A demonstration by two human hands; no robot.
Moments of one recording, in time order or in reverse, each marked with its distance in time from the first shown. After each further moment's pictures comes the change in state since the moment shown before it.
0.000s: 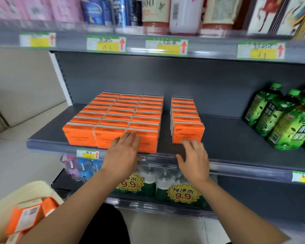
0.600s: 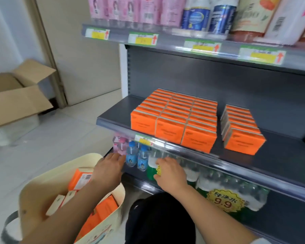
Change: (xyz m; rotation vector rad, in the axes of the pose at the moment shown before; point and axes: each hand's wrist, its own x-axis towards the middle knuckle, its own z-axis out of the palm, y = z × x) left_hand -0.166 -0.153 0.052 0.003 -0.168 -0.334; right_hand -0.060 -0.199 0.065 0.003 -0.610 -0.289
